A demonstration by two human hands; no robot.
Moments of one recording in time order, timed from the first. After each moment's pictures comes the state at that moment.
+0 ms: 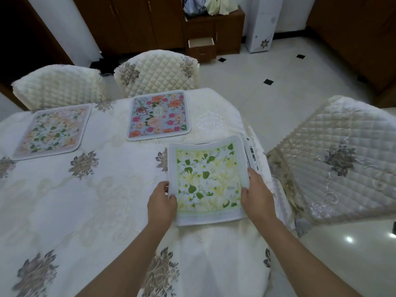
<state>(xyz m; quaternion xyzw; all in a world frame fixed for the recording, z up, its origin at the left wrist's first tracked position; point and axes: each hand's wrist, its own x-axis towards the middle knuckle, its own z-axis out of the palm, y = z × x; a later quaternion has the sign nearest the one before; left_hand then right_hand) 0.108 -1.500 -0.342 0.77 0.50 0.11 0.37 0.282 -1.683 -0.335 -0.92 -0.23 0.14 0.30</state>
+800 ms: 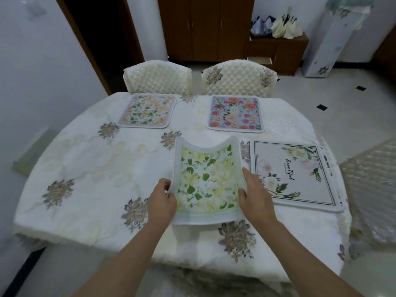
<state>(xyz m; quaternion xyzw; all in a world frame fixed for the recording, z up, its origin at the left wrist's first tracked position) -0.160 -1.429 -0.296 0.74 0.56 0.21 0.31 0.047 -1.572 -0.285 -0.85 -0.42 0.11 0.28</state>
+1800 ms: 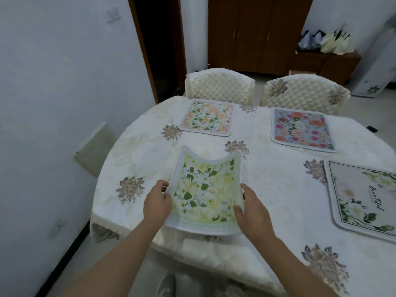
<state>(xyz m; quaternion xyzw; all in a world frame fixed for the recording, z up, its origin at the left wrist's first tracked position) -0.389 -1.269 -0.296 0.72 0.60 0.20 0.29 -0.163 -1.424 -0.295 -0.81 -0.48 0.17 0.30</state>
